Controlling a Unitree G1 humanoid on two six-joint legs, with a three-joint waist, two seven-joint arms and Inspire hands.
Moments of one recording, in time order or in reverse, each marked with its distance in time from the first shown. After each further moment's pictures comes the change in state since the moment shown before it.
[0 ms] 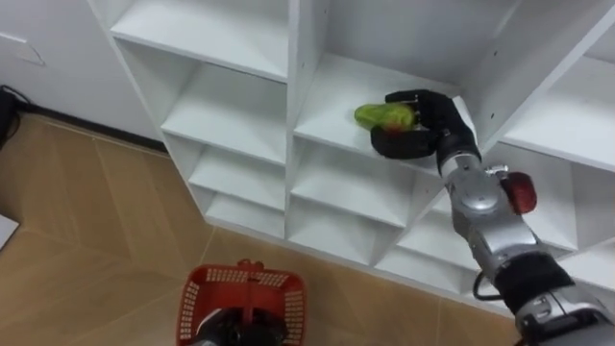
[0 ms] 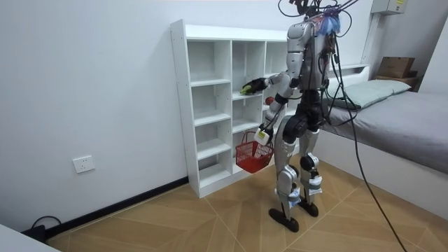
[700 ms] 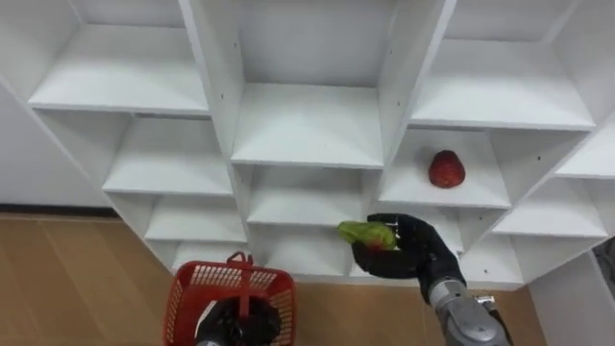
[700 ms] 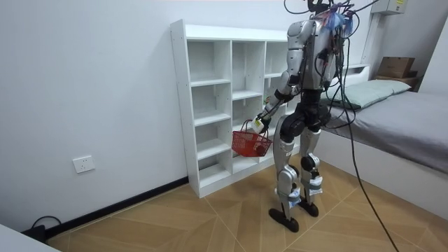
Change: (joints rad) left arm 0.133 -0.021 0.035 -0.206 0.058 -0.054 0.137; right arm 0.485 0.060 0.007 -0.323 0.006 0.026 0.051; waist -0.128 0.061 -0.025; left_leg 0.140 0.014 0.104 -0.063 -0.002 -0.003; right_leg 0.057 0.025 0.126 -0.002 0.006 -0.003
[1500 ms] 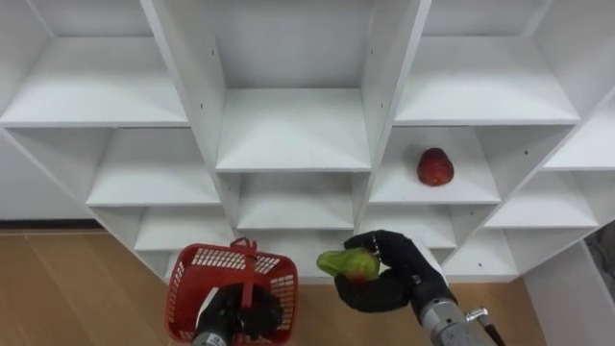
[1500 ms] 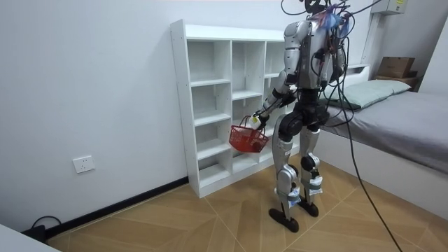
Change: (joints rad) left arm 0.022 0.011 -0.002 -0.061 0.054 -0.029 0.011; right arm 0.125 0.005 0.027 -0.060 -0.251 -0.015 0.100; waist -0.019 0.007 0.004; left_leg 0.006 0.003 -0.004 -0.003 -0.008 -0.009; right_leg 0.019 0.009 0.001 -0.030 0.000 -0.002
